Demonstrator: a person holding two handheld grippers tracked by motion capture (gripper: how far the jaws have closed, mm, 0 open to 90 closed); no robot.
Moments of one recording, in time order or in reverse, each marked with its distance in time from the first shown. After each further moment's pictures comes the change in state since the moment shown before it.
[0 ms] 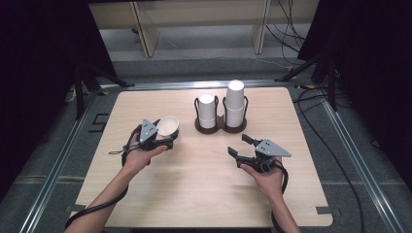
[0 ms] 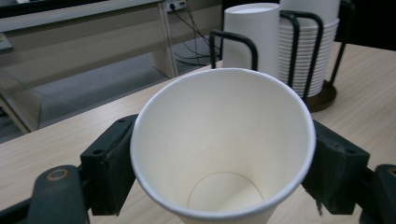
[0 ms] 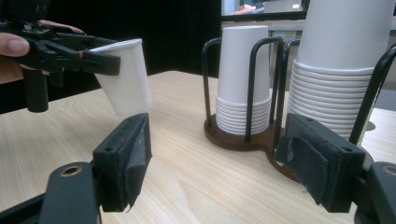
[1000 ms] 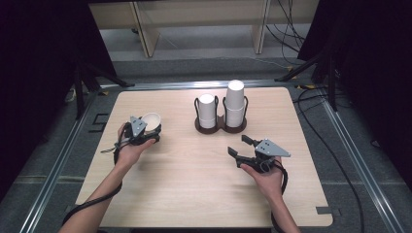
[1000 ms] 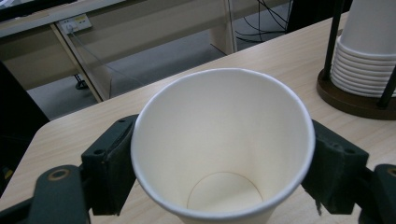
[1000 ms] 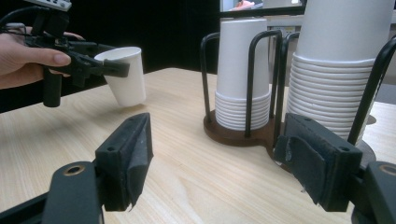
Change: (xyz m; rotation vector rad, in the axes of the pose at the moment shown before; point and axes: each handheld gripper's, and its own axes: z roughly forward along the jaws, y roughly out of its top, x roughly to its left) left arm 0.047 -0.025 0.009 0.088 0.241 0.013; right arm -0.001 -0.003 0.002 -0.011 -0.018 0.000
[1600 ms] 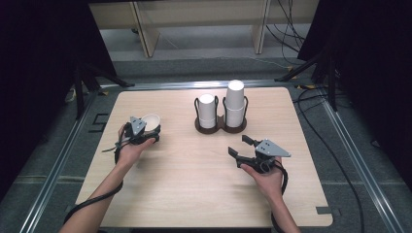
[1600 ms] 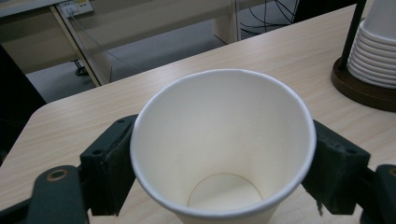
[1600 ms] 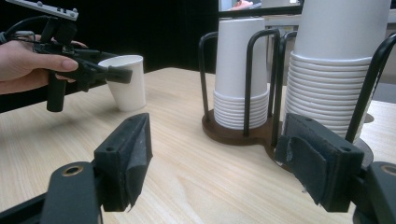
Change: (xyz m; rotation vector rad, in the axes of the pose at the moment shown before) left arm 0.004 -0.008 0.009 0.038 0.010 -0.039; right arm -0.001 0.000 -0.002 0.026 -0.014 -0.012
